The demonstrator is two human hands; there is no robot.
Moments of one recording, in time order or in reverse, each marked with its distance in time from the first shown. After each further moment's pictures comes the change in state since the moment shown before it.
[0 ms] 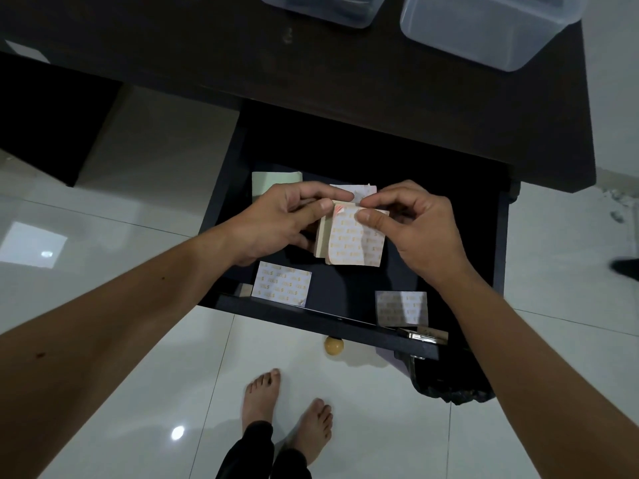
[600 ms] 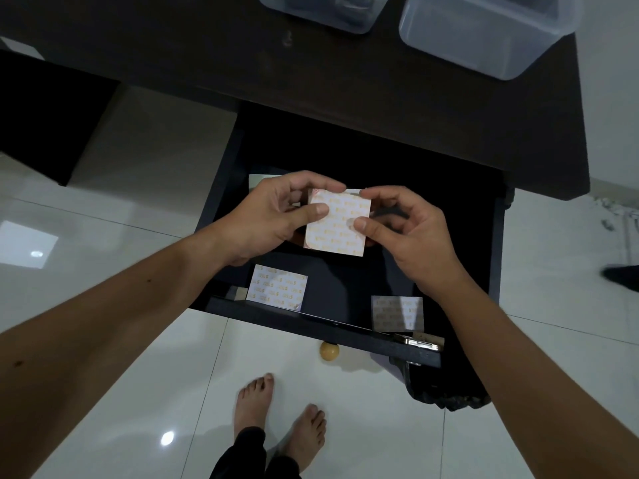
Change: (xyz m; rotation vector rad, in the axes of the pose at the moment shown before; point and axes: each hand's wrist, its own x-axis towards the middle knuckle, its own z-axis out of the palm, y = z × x) left_hand -0.001 -0.001 -0.005 -0.040 0.053 0.129; right_hand -0.004 0.001 0.002 0.222 -0.096 0.060
